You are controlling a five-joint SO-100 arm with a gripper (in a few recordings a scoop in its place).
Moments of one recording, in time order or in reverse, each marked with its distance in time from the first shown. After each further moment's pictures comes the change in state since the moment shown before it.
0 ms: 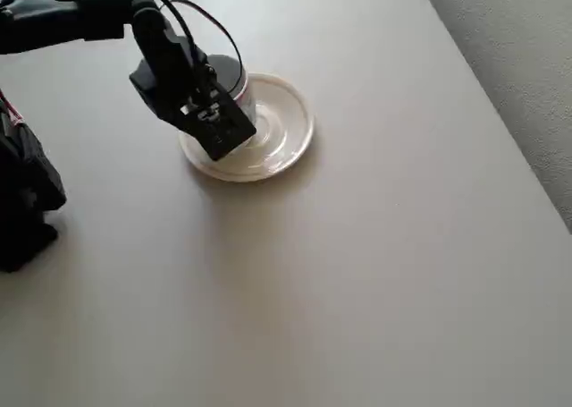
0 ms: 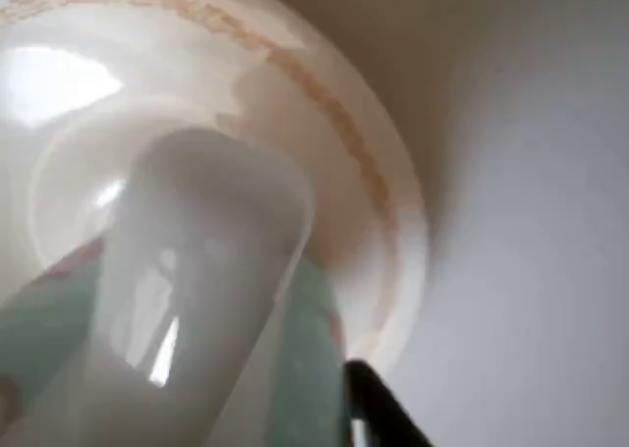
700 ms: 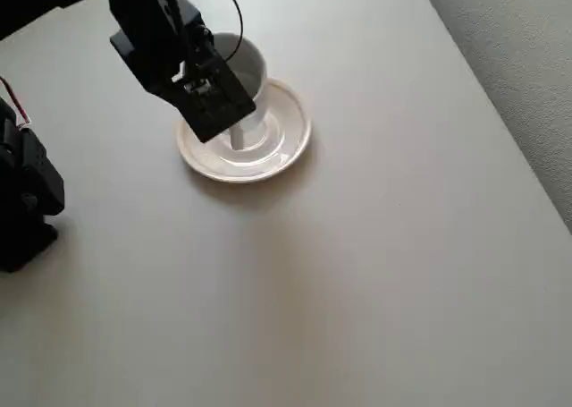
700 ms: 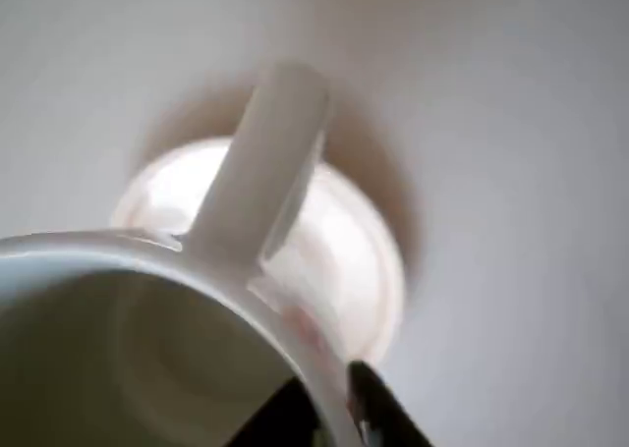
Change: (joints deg) arm 12.0 1.0 -24.8 20.0 -6.2
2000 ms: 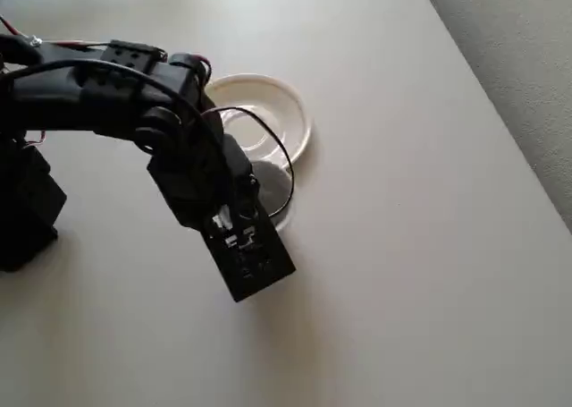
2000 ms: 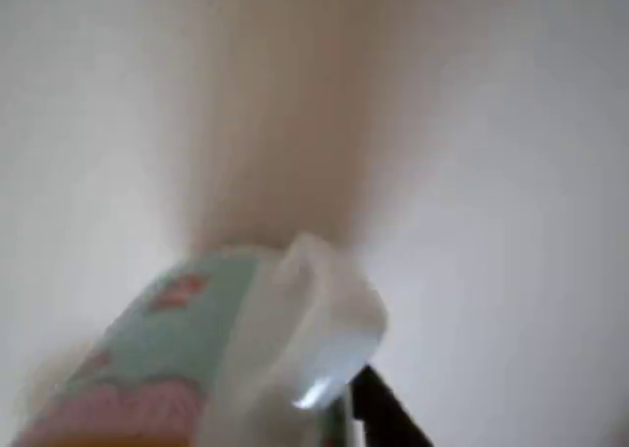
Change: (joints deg) arm 25.4 -19.0 -2.1 -9.1 -20.7
